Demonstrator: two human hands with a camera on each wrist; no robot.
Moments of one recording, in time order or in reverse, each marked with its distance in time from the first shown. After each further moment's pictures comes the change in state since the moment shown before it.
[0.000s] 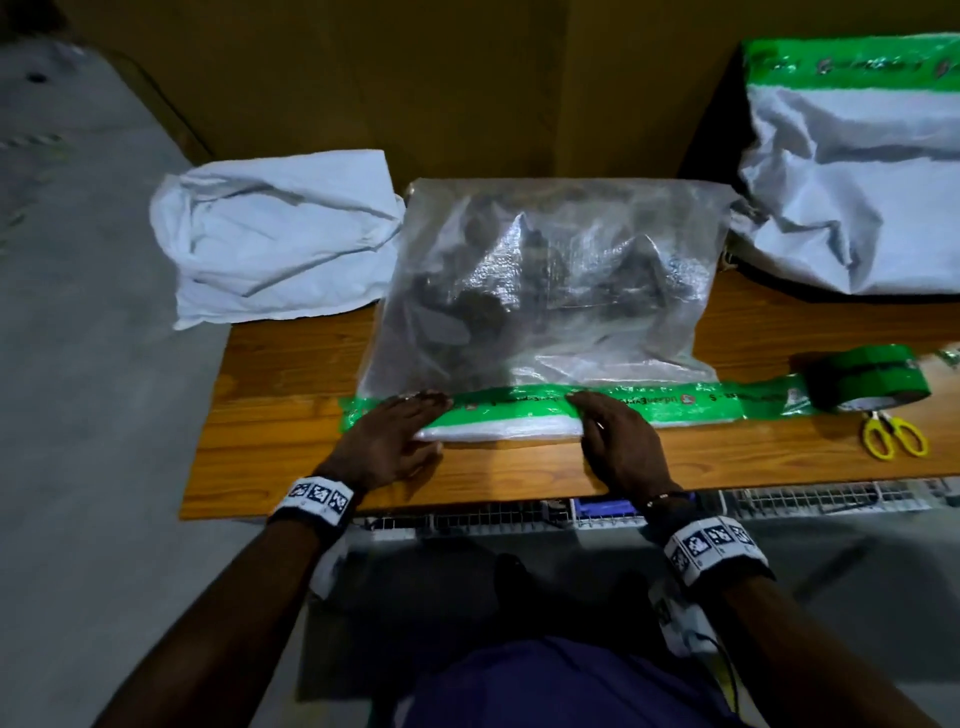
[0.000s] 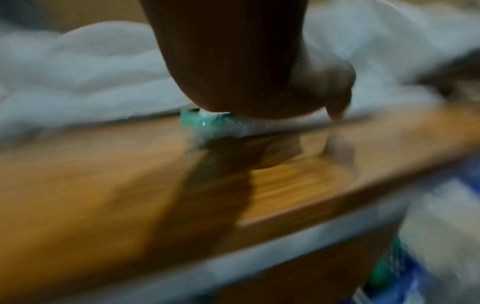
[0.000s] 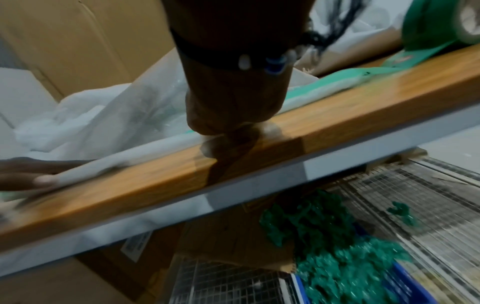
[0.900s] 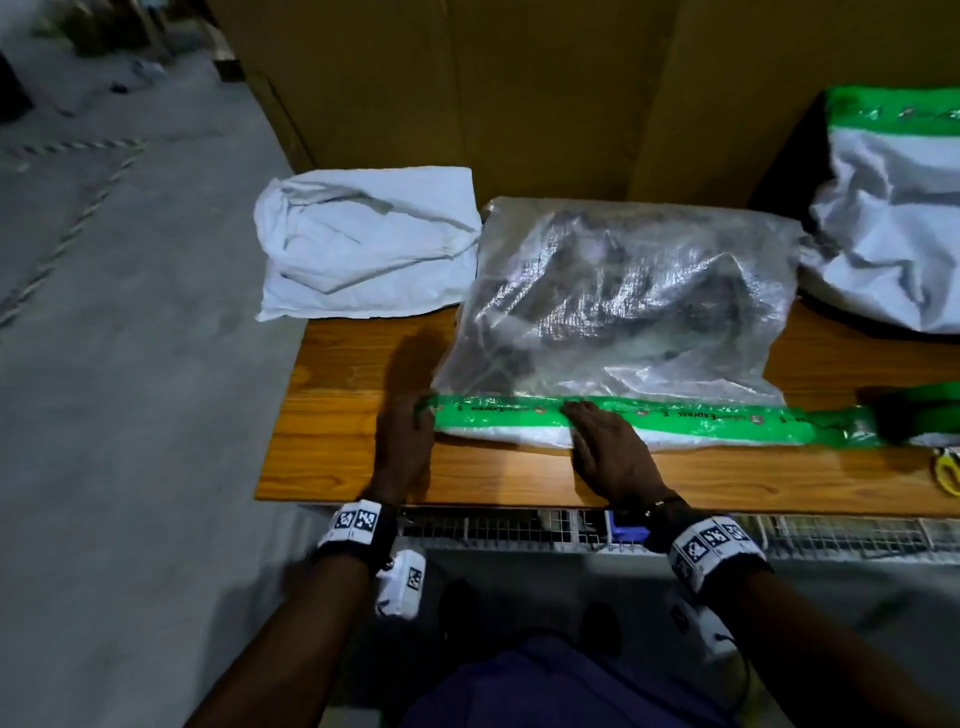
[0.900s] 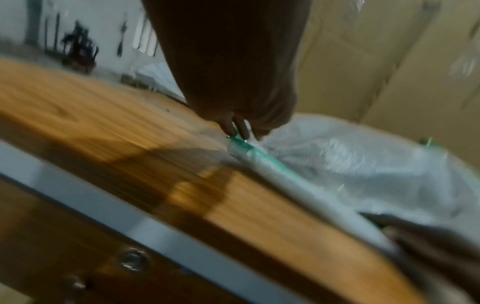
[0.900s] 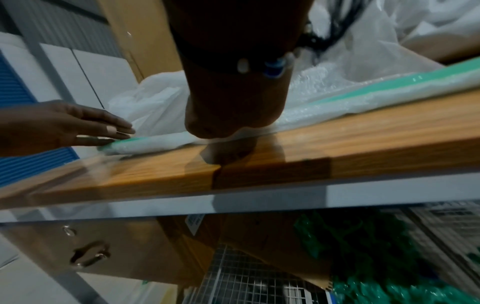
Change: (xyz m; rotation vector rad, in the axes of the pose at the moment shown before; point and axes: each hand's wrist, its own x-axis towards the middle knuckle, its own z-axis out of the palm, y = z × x) left_hand -0.037 -0.008 -0.011 -0.402 0.582 -0.652; right_hand 0.017 -0.075 0.055 -0.077 -0.136 -0.214
